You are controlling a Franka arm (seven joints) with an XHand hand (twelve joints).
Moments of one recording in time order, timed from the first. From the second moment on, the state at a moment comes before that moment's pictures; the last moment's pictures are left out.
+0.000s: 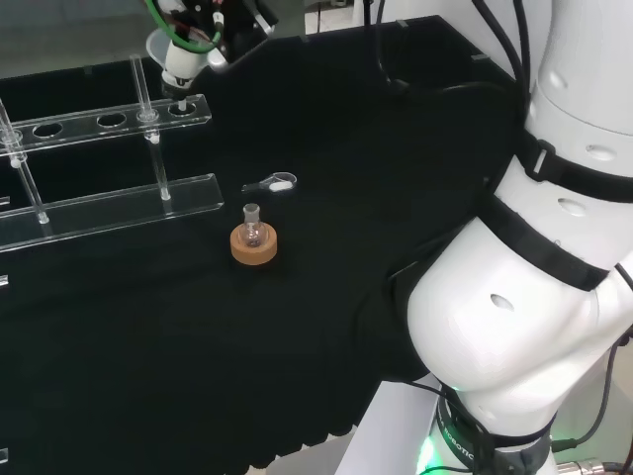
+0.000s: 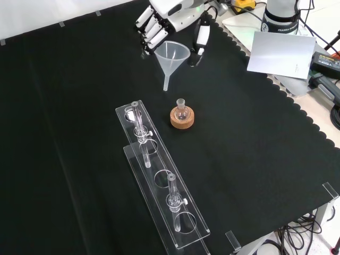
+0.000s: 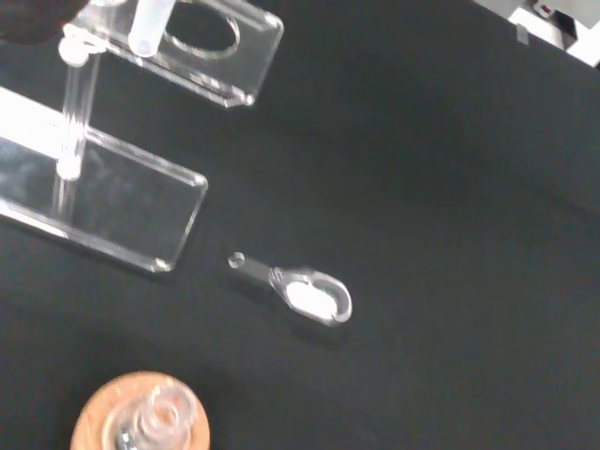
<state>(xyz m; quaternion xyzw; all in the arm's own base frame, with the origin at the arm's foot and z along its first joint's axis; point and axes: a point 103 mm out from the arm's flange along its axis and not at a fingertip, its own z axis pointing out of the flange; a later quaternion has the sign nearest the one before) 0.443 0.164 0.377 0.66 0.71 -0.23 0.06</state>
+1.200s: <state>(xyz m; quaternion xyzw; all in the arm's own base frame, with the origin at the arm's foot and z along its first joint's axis) 0.372 0.136 0.294 0.66 0.67 -0.34 0.06</state>
